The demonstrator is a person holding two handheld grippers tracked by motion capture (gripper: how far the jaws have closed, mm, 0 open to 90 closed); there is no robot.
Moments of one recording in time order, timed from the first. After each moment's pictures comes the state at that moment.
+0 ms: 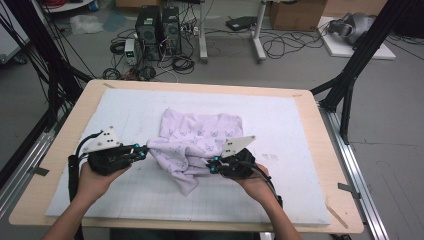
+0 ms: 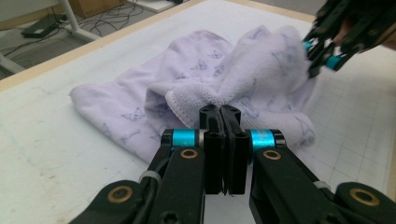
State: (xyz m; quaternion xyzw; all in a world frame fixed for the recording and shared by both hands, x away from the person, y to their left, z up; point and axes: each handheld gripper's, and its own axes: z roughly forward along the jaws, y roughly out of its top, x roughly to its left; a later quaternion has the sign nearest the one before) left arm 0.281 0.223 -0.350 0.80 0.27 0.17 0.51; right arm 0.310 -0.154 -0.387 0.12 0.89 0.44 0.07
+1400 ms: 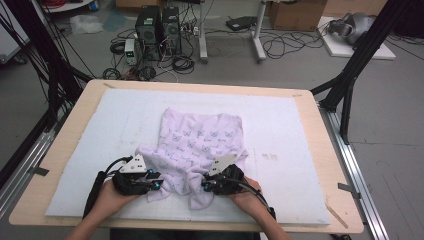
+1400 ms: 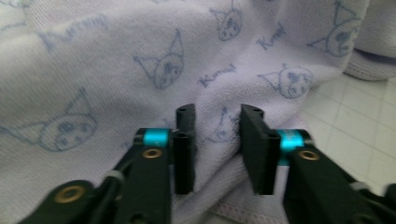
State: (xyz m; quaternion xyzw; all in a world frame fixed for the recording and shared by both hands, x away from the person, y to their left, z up) left arm 0.280 0.188 -0.442 0.87 0.25 0.10 0.41; right arm 0.294 -0.128 -0.439 0.12 0.92 0.38 0.07
